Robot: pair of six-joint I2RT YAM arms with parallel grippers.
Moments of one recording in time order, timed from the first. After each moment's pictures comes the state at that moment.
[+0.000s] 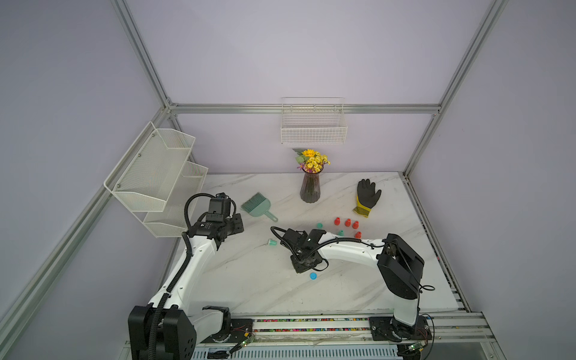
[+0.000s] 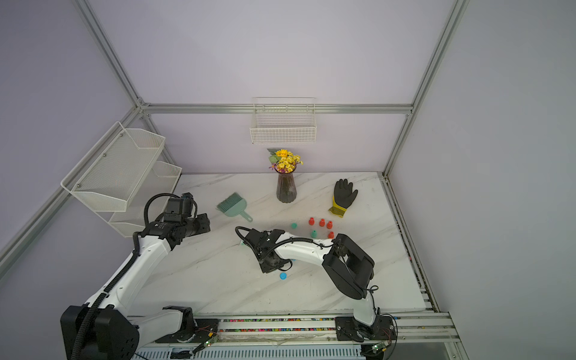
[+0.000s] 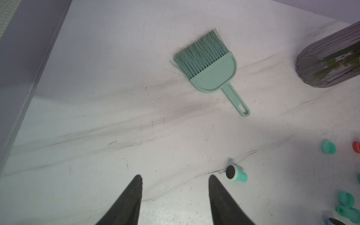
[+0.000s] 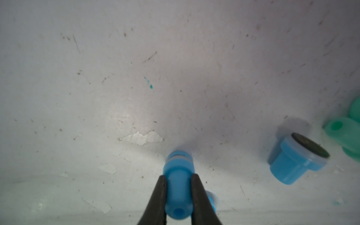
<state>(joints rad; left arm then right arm) -0.08 1.19 0.98 -0.67 -0.11 -0.29 1.01 1.92 1.38 -0.83 0.10 0.62</state>
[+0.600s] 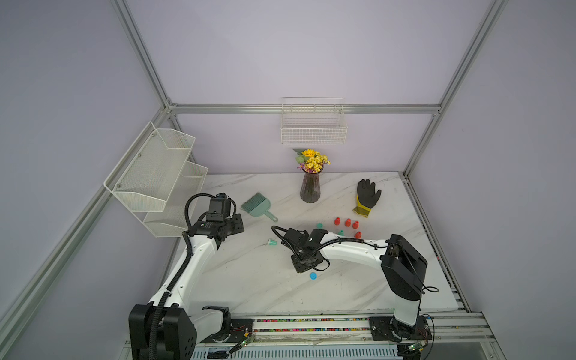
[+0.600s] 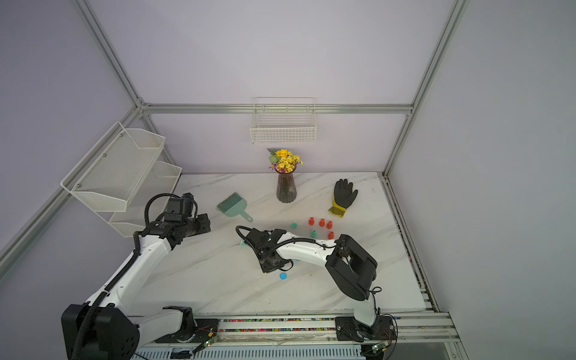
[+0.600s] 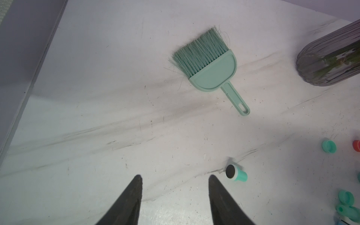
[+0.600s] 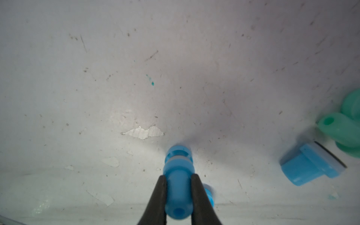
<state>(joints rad) -0.08 1.20 0.98 -0.67 -0.10 -0.29 1.01 1.89 1.36 -0.84 0.09 0.62</state>
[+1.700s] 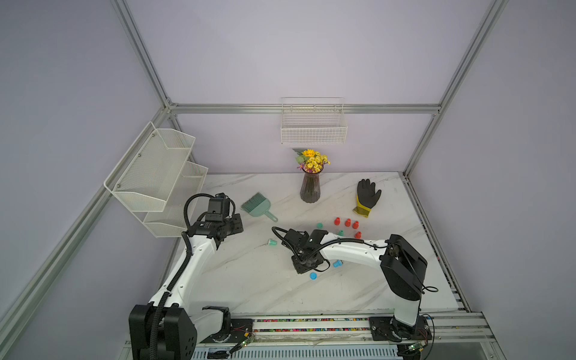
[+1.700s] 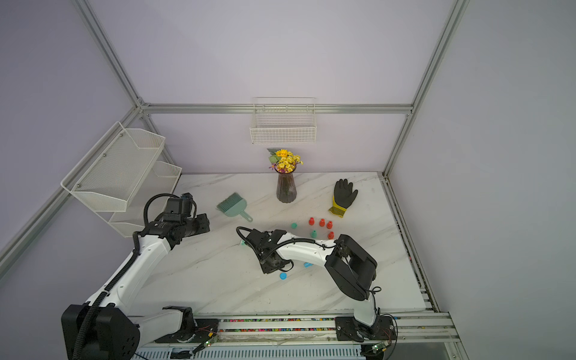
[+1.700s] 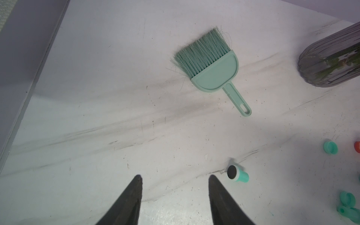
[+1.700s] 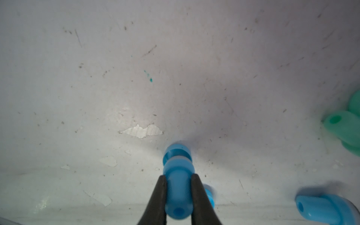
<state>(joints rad) -0.07 1.20 0.98 -0.67 -0.10 -0.29 1.01 1.90 1.36 -0.83 0.09 0.62</state>
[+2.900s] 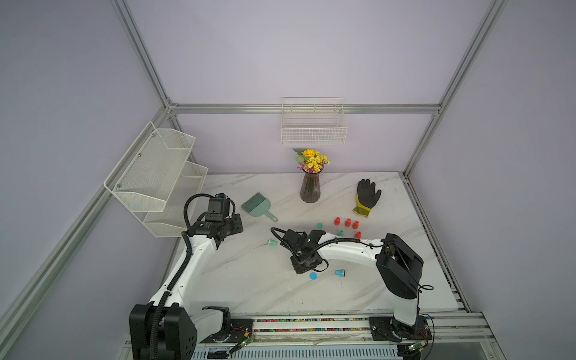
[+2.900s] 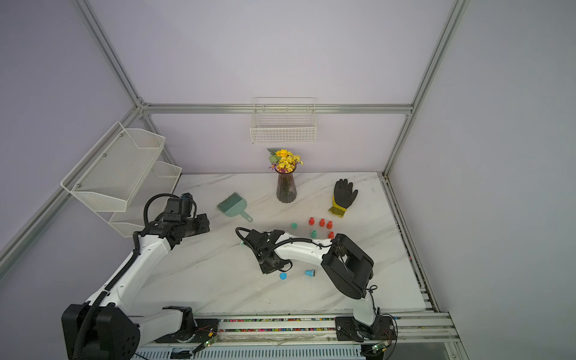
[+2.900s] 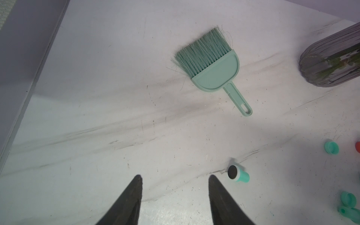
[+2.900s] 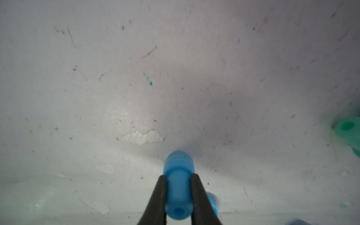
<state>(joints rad) -0.06 1.20 0.98 -0.67 -0.10 -0.29 1.01 1.93 1.36 -0.82 0.09 0.62</state>
